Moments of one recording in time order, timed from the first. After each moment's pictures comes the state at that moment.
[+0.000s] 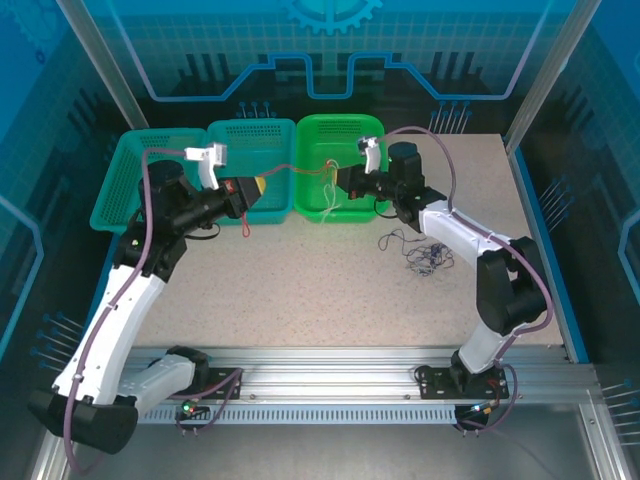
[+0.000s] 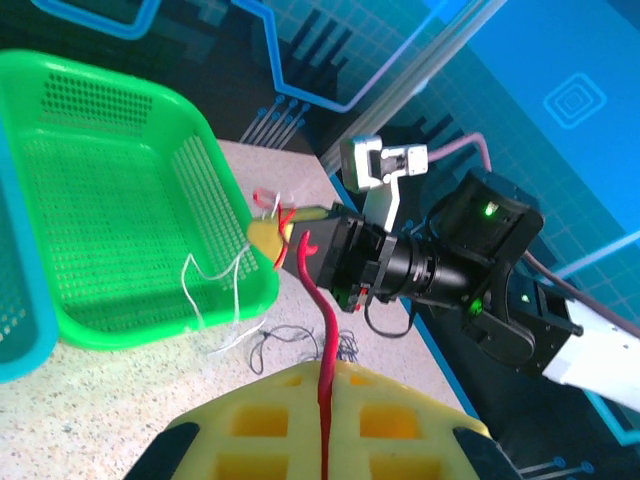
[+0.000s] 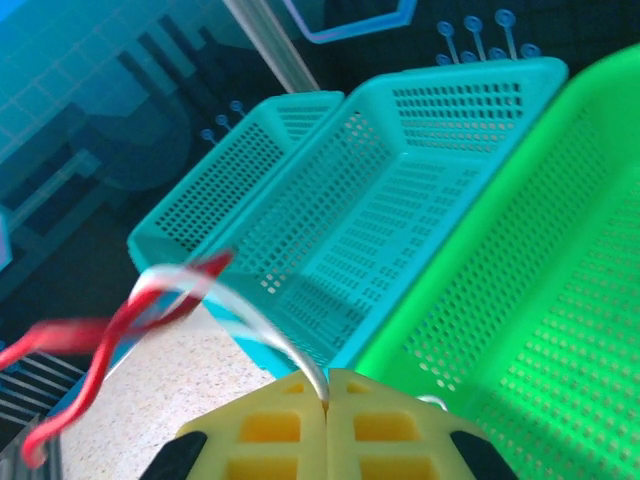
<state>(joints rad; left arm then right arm) -0.19 1.01 1.17 -0.40 0.54 -0.56 0.39 1.70 1.22 0.14 -0.54 0.38</state>
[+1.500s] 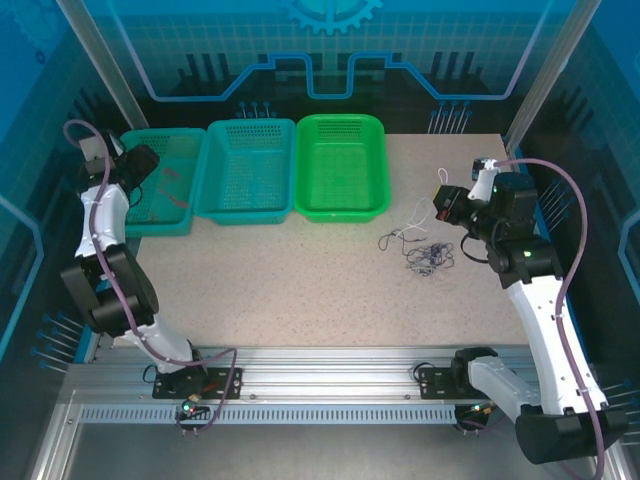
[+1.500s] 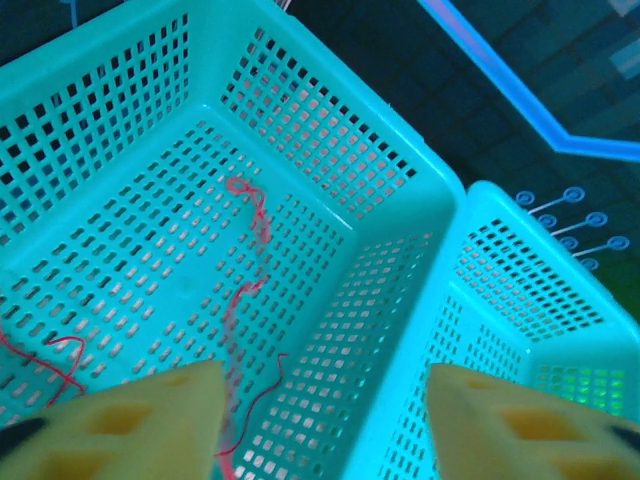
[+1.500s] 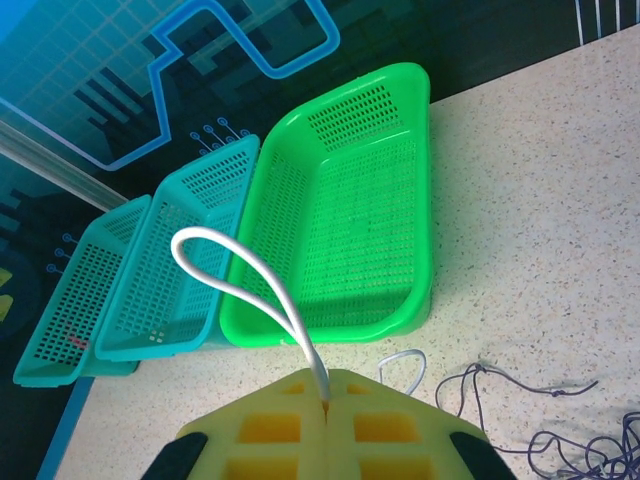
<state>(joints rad) 0.46 1.68 1.45 -0.39 0.23 -0.51 0.08 0.96 1.10 -0.59 -0.29 0.50</state>
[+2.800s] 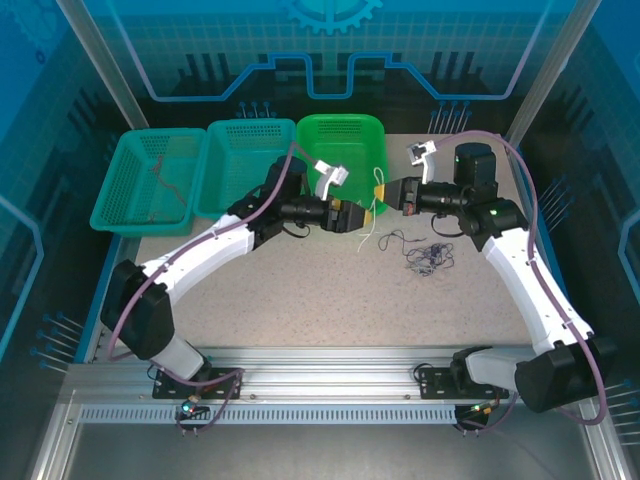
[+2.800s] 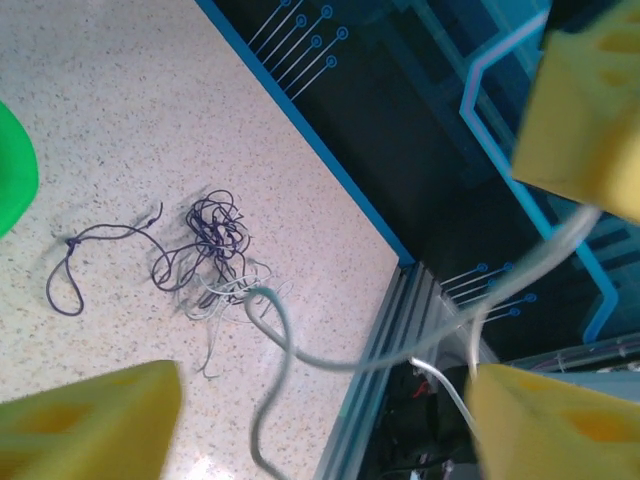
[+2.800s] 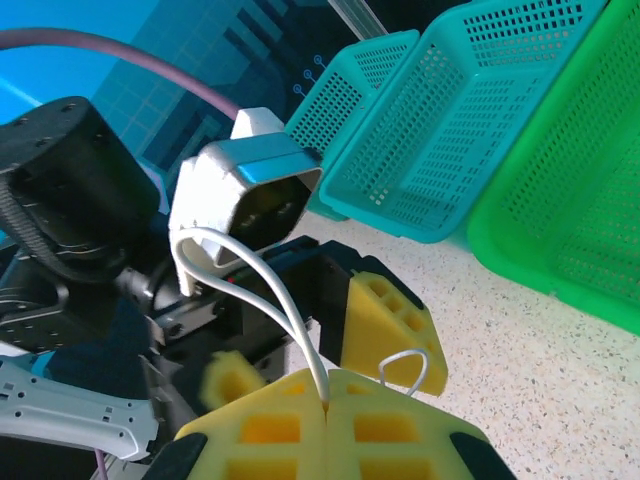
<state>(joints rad) -0.59 1.58 1.26 -0.12 0.69 -0.53 0.22 1.23 1.23 -0.47 -0.83 0.40</state>
